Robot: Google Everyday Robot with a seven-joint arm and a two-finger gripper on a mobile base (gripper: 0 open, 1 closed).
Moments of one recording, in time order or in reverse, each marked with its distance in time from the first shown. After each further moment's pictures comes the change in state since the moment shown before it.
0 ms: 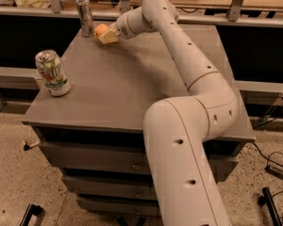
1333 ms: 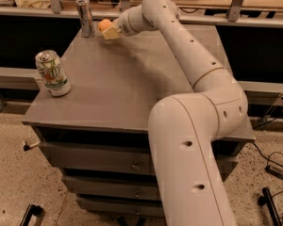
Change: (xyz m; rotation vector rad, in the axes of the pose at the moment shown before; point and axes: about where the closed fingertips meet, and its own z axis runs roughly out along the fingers) arm -0.007 -0.019 -0.011 0.106 -0.005 0.005
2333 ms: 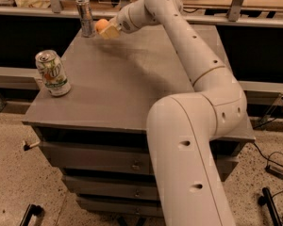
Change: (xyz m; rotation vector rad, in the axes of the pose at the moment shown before) arm -0.012 0.024 -0.016 -0.110 0.018 -0.067
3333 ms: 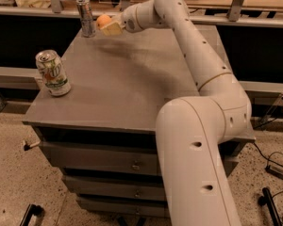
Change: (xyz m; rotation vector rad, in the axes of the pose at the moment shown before) arm -0.008 -0.003 -0.015 -0.029 -0.129 0.097
